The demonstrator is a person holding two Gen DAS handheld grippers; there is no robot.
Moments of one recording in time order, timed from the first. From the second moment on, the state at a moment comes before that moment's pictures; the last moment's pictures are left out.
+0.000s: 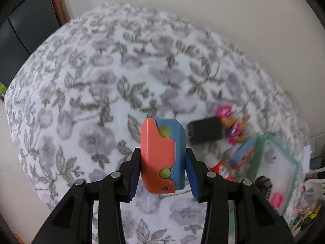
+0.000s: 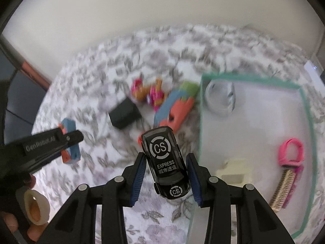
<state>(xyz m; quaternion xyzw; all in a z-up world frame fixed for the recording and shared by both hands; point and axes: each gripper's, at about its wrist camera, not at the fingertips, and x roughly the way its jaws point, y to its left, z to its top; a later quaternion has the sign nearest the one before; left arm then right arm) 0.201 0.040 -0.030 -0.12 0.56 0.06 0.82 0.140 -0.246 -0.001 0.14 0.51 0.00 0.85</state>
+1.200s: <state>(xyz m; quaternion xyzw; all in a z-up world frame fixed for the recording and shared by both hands) 0.154 -0.179 -0.038 0.01 0.50 -0.14 0.85 0.087 -0.421 -0.023 0.20 0.50 -0.22 0.82</state>
